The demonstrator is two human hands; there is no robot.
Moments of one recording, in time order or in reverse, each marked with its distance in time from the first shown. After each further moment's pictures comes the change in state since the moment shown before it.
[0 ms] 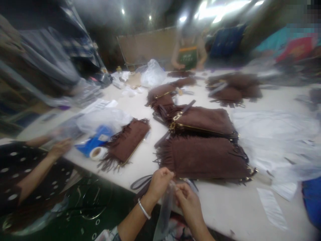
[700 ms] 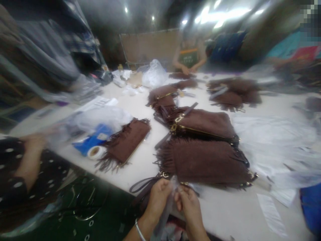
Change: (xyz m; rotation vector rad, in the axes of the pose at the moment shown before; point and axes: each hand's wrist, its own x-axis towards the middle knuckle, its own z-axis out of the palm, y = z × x) left_hand -0.036 -0.013 0.005 -0.222 0.069 -0.067; right_hand 0.004 0.003 0.008 0.246 0.123 0.069
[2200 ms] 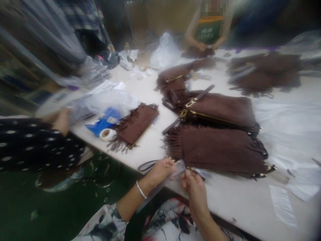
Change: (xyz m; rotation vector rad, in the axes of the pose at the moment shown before) left_hand 0.018 0.017 -0.029 0.088 -0.256 -0.115; right_hand -0.008 0.001 -0.002 0.144 -0.044 0.012
